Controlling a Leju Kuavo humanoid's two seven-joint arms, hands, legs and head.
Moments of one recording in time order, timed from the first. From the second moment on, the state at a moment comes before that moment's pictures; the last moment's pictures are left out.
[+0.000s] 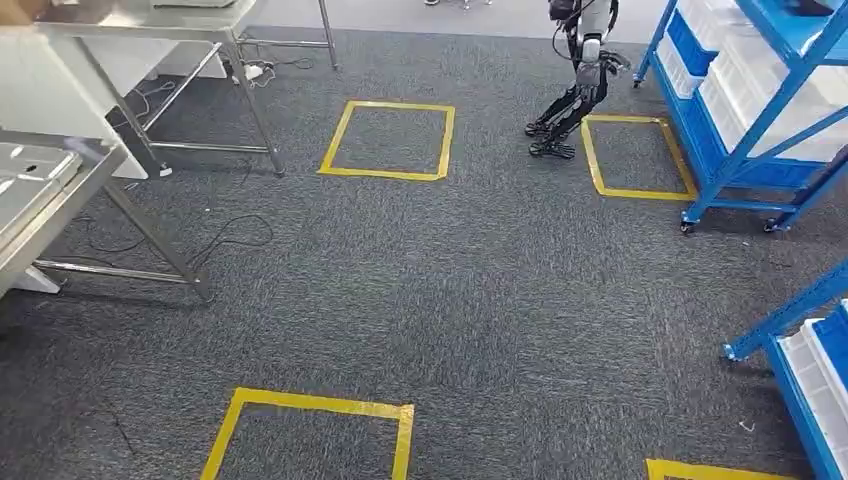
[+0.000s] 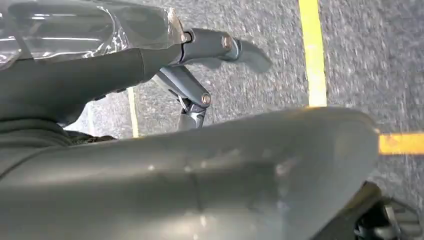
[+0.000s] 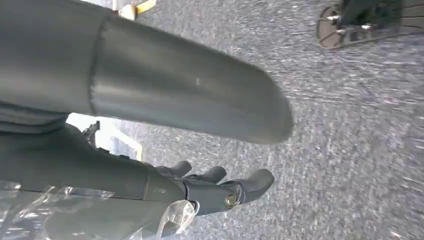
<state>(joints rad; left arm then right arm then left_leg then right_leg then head) -0.12 0.03 -1.15 -0.22 0.76 0.41 0.16 -0.08 0.05 0.23 -0.22 -0.11 -0.37 0.12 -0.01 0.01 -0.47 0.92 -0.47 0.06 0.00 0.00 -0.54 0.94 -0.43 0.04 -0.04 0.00</state>
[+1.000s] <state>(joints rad) 0.00 0.75 -1.13 -1.14 0.63 0.65 0.60 -0.09 0.03 0.26 -0.22 -0.15 -0.36 0.14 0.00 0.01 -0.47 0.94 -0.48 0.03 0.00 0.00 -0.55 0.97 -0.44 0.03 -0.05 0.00</state>
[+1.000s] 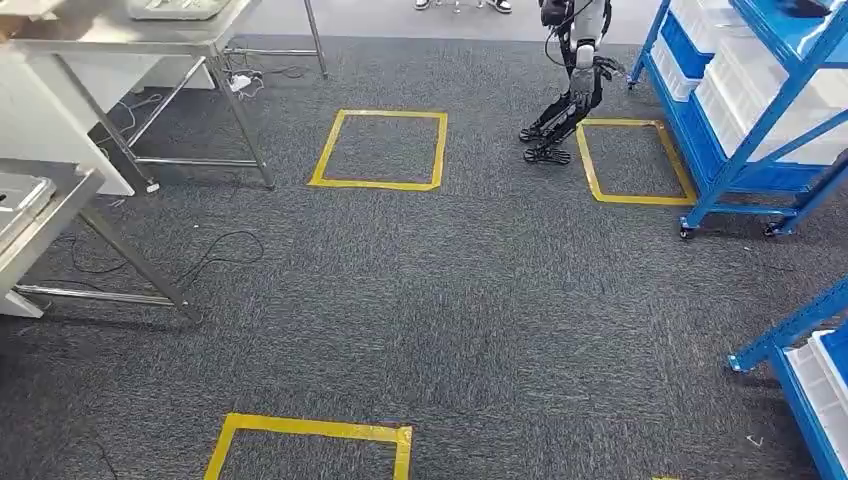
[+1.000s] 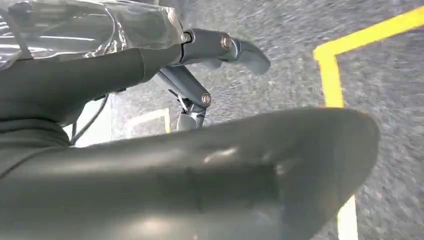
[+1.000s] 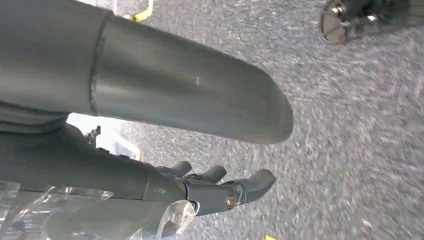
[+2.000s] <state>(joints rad) 0.13 1.19 -0.99 -1.73 0.75 0.67 0.63 -0.08 0.02 0.32 -0.22 -0.15 -0.35 0.14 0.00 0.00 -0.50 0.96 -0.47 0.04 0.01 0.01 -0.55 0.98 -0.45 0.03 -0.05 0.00</state>
